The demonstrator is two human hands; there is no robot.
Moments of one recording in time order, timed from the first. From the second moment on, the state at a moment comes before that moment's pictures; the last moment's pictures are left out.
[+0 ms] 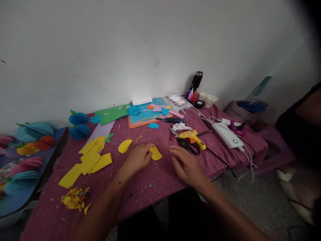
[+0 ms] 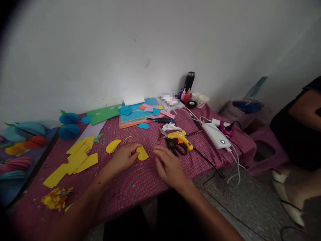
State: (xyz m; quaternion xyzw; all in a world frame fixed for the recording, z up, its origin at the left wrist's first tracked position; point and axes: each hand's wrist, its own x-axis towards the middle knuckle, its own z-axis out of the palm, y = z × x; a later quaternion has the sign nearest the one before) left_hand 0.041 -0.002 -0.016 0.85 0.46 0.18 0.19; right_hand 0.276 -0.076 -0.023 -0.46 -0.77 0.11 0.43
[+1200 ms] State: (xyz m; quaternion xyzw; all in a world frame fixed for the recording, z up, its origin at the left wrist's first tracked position) left_hand 0.048 -0.004 0.000 0.64 0.44 0.40 0.49; right_hand 0.221 -0.020 -0.033 -0.46 -0.63 0.46 0.43
